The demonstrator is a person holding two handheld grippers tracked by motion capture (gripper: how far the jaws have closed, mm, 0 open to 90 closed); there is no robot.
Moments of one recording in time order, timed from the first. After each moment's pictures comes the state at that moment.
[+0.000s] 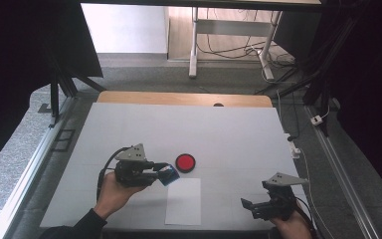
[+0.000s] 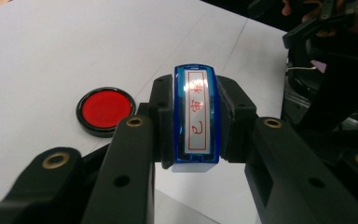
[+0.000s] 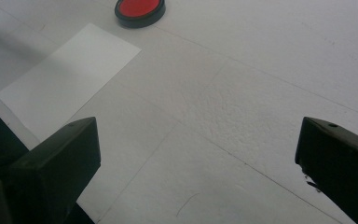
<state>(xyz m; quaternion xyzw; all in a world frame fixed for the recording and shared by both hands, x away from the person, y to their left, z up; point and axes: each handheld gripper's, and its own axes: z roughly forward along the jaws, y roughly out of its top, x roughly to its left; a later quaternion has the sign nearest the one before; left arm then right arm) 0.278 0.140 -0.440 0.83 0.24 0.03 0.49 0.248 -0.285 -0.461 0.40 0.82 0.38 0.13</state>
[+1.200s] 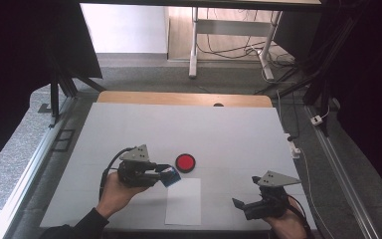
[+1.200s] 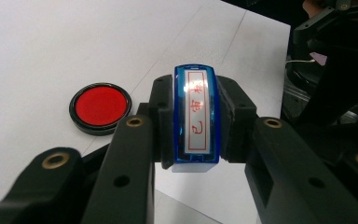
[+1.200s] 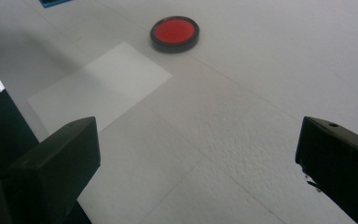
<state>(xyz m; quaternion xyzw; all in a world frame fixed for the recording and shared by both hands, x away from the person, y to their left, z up) 0.281 0.135 -0.445 0.84 0.23 0.03 0.48 0.248 -0.262 -0.453 0.33 0.84 0.41 0.14</state>
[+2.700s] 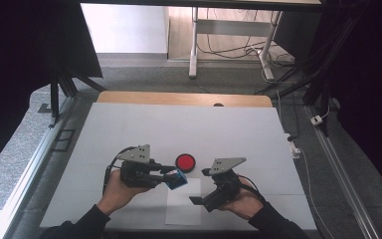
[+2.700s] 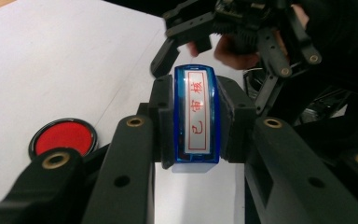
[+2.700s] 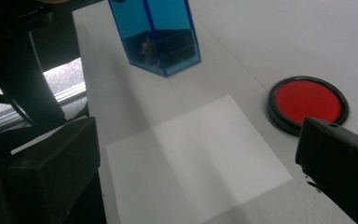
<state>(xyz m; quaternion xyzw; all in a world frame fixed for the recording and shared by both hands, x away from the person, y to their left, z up) 0.282 0.130 -0.437 0.83 0.16 -0.01 0.53 0.288 -0.154 -0.460 0.18 0.88 0.44 0.01</state>
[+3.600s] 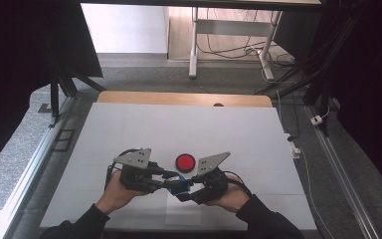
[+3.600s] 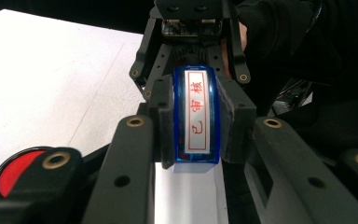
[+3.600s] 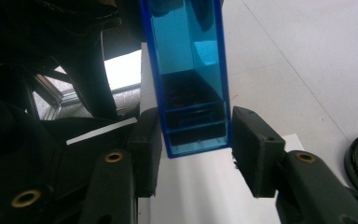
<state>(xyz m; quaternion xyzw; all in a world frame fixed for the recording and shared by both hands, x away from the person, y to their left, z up) 0.280 0.129 -0.437 0.83 0.08 -0.03 0.55 0.297 -0.124 -0.461 0.08 0.88 0.46 -0.08</state>
